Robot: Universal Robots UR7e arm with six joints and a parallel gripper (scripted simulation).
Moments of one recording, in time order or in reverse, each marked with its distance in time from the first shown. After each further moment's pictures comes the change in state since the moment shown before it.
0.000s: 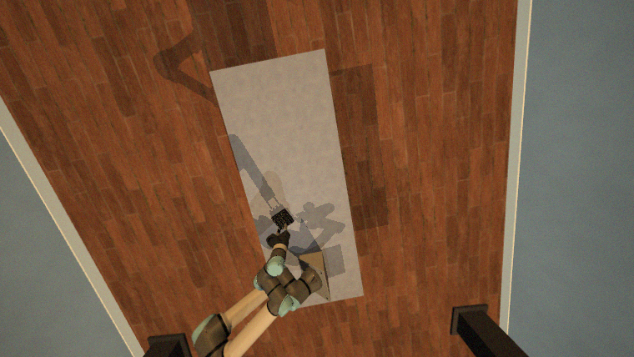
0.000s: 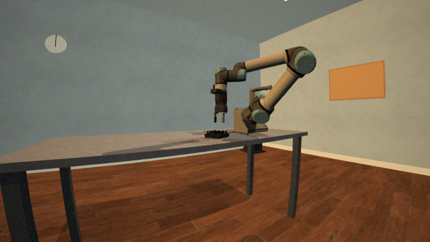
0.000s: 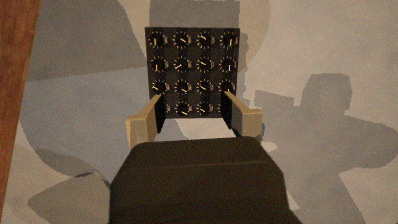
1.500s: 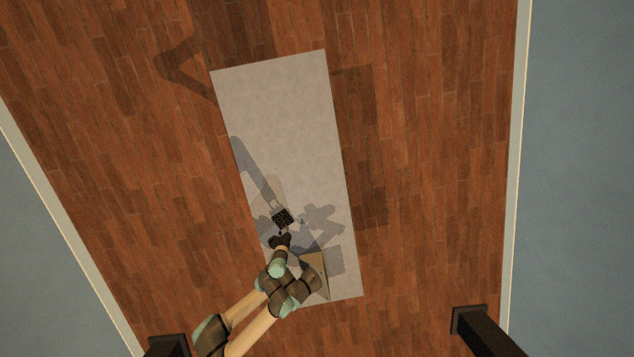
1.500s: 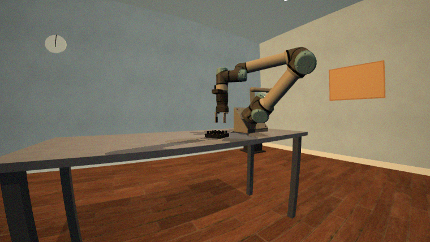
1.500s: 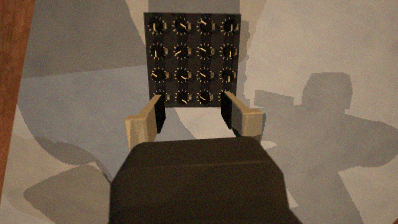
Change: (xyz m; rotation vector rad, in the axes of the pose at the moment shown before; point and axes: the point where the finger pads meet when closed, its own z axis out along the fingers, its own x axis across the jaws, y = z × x) arm -0.001 0.014 0.000 -0.006 -0.001 0.000
